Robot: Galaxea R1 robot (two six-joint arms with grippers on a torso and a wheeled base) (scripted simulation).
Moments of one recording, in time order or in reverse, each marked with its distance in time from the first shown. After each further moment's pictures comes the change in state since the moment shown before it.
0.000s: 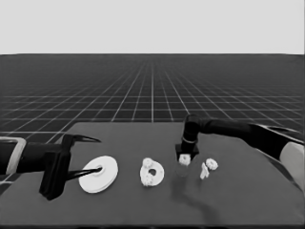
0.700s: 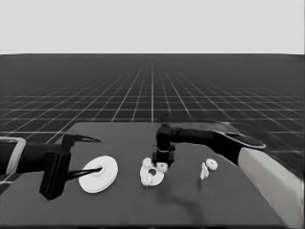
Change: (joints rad) left arm 0.000 0.000 0.000 0.000 0.000 0.000; right arm -0.103 0.301 -0.187 -0.105 0.005 0.119
